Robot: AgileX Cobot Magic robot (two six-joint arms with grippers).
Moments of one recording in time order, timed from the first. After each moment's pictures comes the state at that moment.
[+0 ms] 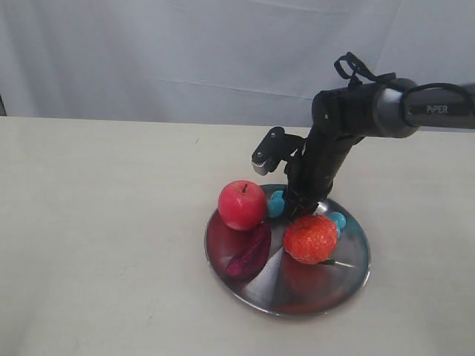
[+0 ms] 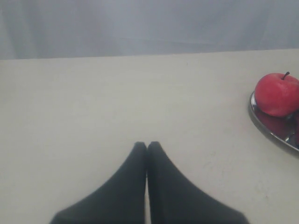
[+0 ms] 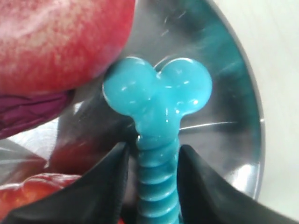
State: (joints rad) left arm -0.23 0.00 0.00 0.13 0.35 -0.16; right arm -0.02 2.17 -1.55 0.00 0.76 -0.67
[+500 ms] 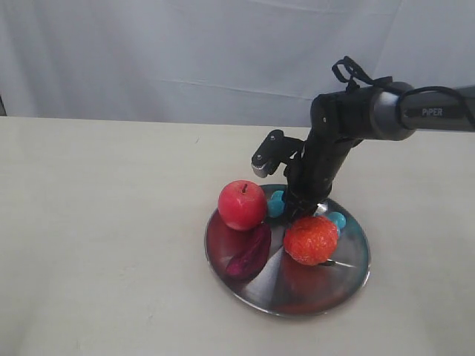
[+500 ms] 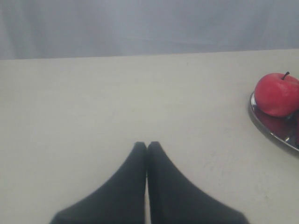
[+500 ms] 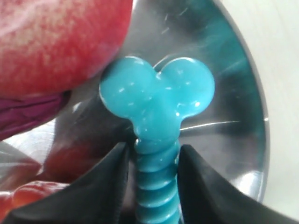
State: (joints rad) left arm -0.23 0.00 0.00 0.13 0.35 -0.16; right arm -0.02 2.19 -1.56 0.00 0.76 -0.67
